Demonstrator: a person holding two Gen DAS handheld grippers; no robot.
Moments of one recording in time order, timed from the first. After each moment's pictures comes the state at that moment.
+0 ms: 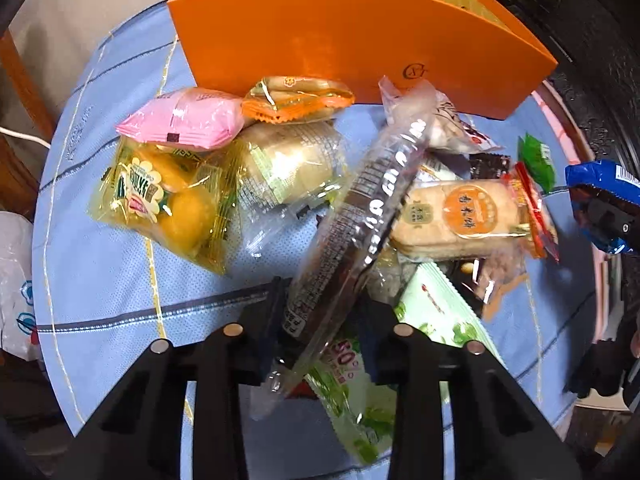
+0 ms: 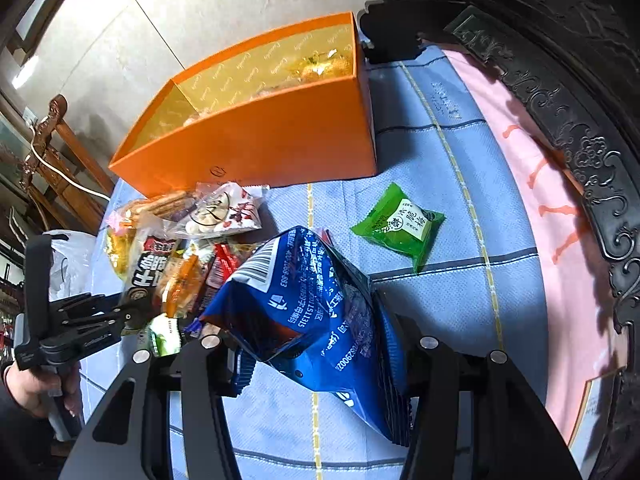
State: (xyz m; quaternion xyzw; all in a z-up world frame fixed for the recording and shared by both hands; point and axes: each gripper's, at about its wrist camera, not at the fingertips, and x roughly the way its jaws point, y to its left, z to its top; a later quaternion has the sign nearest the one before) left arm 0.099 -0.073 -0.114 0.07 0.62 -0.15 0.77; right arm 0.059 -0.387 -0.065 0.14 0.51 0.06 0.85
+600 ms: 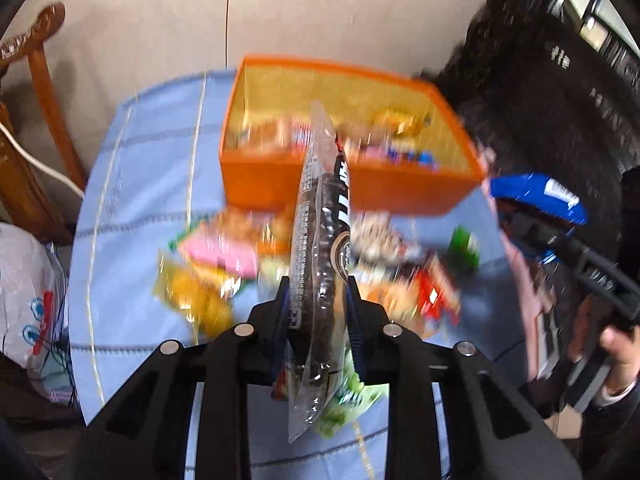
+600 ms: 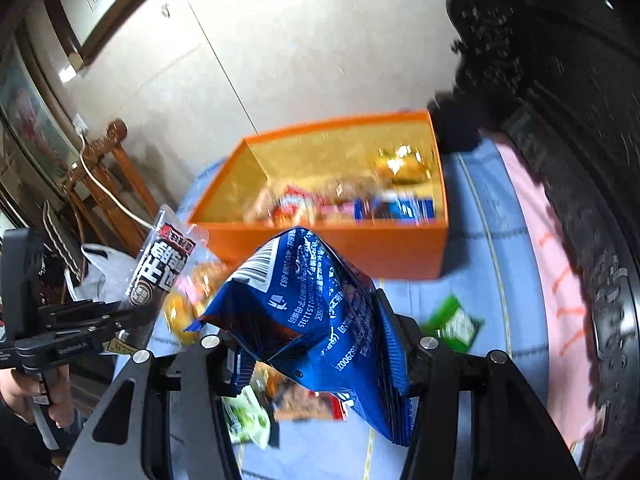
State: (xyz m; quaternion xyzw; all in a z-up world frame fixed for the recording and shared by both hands) left arm 0.113 -0.038 0.021 0.00 0.53 -0.18 0.83; right arm 0.101 -0.359 0.024 0.13 0.42 0.12 0.89
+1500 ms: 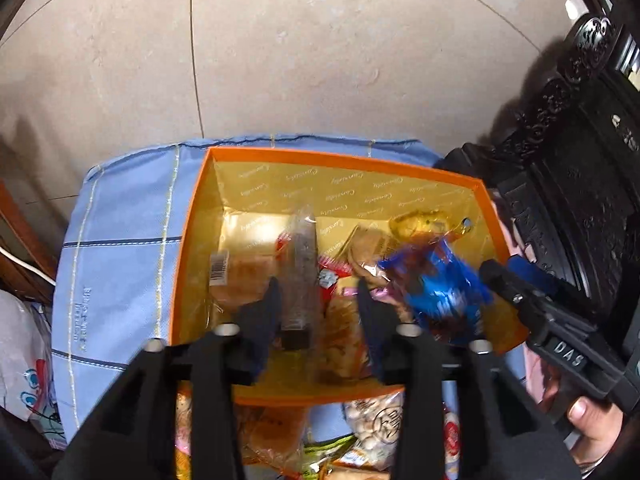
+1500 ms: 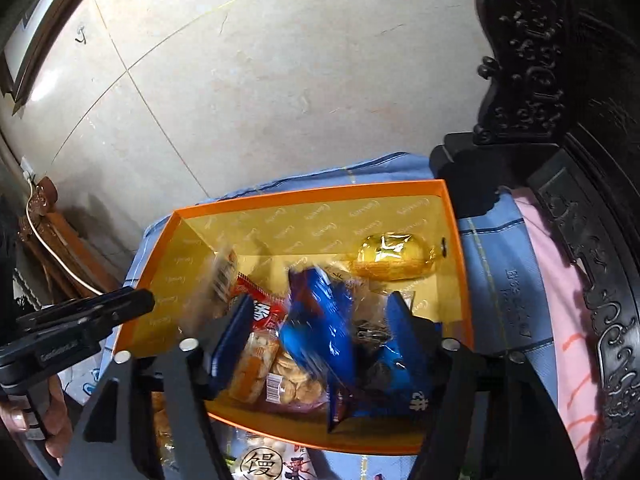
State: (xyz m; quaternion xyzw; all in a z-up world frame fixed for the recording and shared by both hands) left arm 0.288 -0.114 0.005 -0.01 0.51 -0.14 0.85; right arm 0.256 -0.362 -0.003 0.13 0.42 0.07 0.90
